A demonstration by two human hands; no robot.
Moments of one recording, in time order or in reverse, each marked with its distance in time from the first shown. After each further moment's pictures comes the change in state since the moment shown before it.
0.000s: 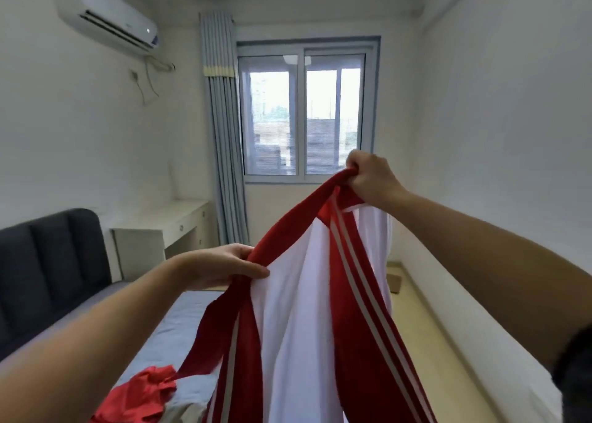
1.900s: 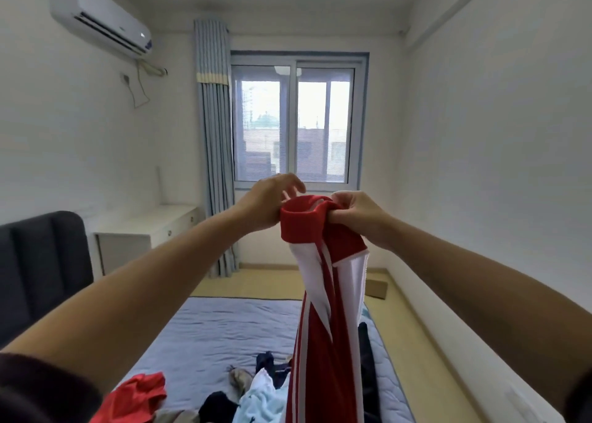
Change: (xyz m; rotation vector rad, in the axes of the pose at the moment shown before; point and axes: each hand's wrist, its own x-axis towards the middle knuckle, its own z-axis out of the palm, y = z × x) left_hand 0.006 0.078 0.008 0.770 0.584 0.619; right_hand -0.064 -0.048 0.021 0.535 -0.305 0.191
